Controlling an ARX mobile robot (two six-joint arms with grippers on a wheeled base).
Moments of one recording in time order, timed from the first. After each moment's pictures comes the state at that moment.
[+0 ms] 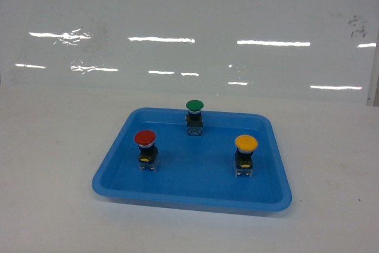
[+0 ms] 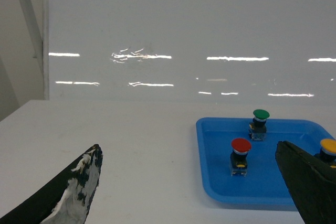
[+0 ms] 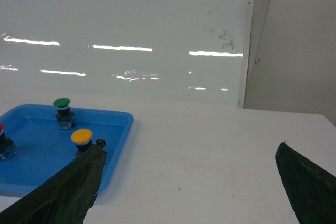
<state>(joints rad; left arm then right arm) 0.00 0.01 0.01 0.00 0.00 -0.01 0.00 0.00 0.01 0.00 0.00 -0.01</state>
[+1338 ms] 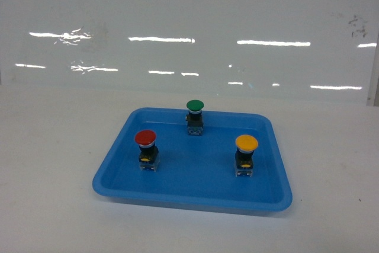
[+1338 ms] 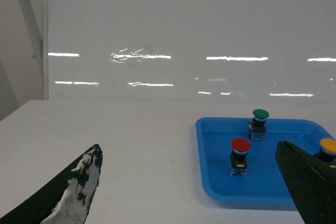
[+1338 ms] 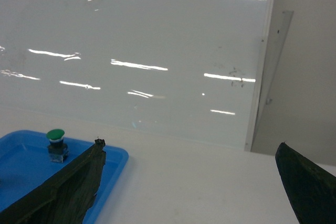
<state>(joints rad) 0.00 0.01 0.01 0.00 0.00 -0.01 -0.29 0.82 0.11 0.81 -0.38 -0.03</state>
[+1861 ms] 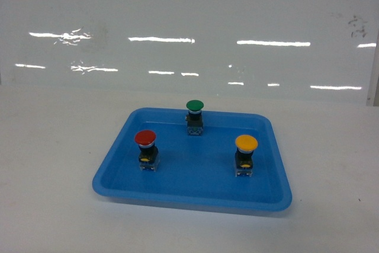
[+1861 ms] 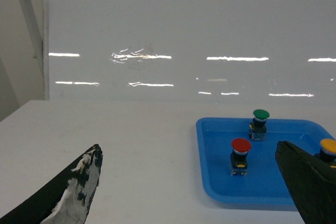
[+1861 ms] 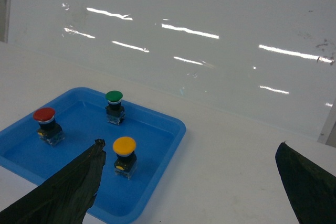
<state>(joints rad) 0.00 0.01 0.01 0.00 0.00 -0.01 -0.03 1.15 0.25 0.82 -0.36 -0.09</state>
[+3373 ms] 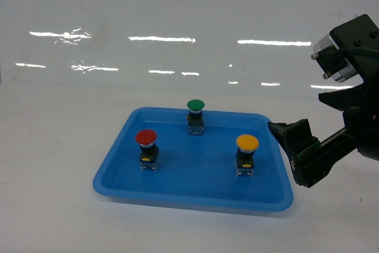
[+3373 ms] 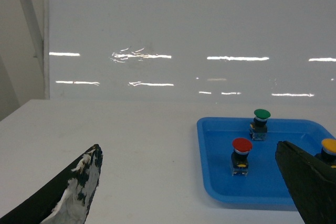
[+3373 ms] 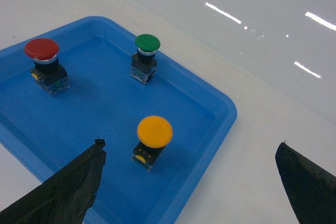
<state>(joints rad) 0.00 0.01 0.01 0.00 0.00 -0.01 0.23 1.74 0.61 0.78 -0.21 -0.29</state>
